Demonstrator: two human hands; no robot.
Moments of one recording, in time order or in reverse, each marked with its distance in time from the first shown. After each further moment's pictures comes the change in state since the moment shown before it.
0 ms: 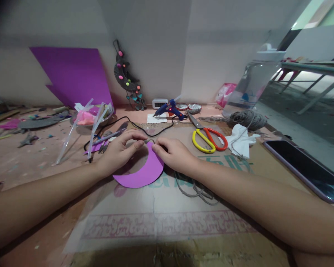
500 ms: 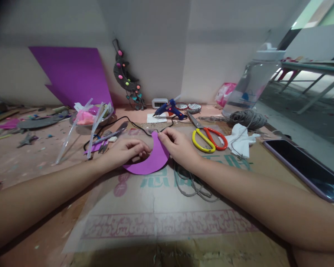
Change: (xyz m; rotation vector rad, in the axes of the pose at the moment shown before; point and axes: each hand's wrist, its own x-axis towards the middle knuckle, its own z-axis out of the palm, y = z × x) left_hand 0.005 -0.004 0.002 -0.299 -0.337 -0.293; right_hand 0.004 0.006 -0.002 0.232 0.246 0.069
